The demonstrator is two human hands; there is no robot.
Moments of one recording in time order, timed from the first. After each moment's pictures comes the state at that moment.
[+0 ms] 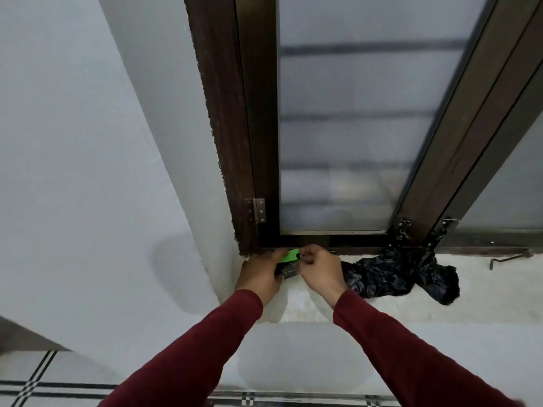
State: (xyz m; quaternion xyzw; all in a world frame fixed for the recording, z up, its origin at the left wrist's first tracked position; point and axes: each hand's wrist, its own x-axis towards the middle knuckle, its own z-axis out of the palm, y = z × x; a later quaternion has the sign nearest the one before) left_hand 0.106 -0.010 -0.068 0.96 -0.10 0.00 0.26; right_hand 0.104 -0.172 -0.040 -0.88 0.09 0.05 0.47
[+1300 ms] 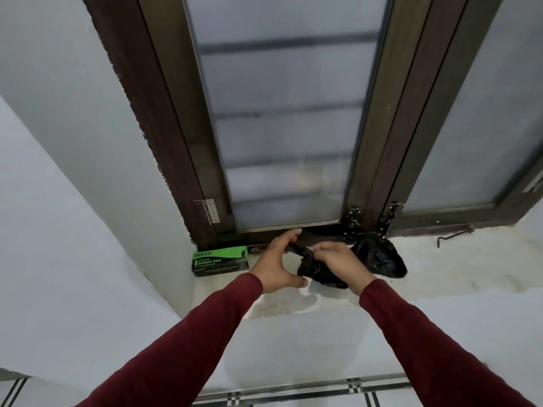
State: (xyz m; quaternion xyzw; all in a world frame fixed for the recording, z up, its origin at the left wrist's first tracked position) left_hand 0.112 -0.114 -0.041 0.85 -0.18 -0.12 0.48; right_hand 0.100 -0.306 -0.037 -0.80 0.12 0.09 0.58
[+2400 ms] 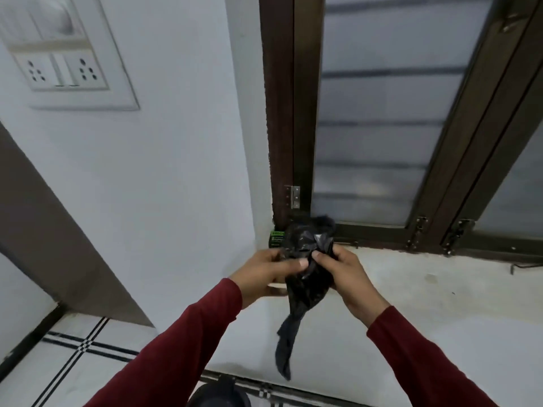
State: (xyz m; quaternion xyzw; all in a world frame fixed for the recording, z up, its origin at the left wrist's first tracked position) left_hand -0.063 0.022 0.052 0.71 0.03 -0.19 0.67; right_hand -0.029 -0.166 0.024 -0.66 -0.01 0.11 0.74
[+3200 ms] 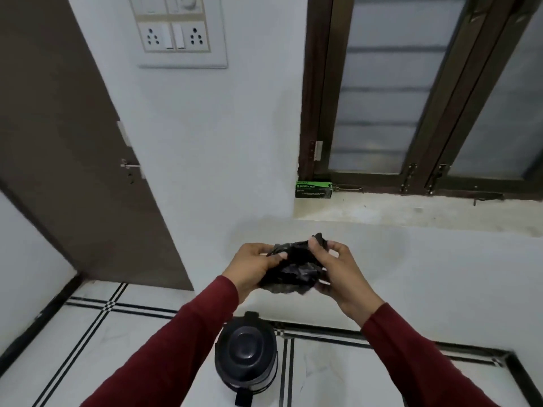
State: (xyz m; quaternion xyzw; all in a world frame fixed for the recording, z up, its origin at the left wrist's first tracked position) left_hand -0.299 0.129 0.033 0.69 0.11 -0.13 0.70; right_hand -0.299 -0.062 0.033 -0.64 0.11 0.14 0.75
